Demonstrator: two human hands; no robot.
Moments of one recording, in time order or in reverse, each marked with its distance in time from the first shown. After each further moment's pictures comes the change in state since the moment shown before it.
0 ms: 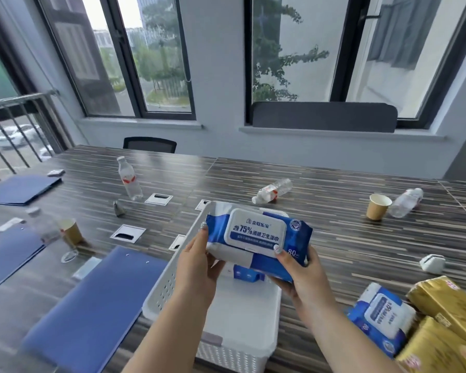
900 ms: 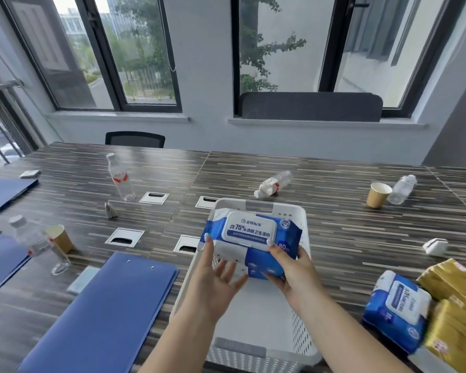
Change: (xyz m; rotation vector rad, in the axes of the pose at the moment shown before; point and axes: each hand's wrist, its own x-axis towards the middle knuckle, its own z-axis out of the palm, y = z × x) left_hand 0.040 0.007 -0.050 -0.221 -0.069 -0.350; right_hand 0.038 0.054 0.061 0.033 0.182 0.117
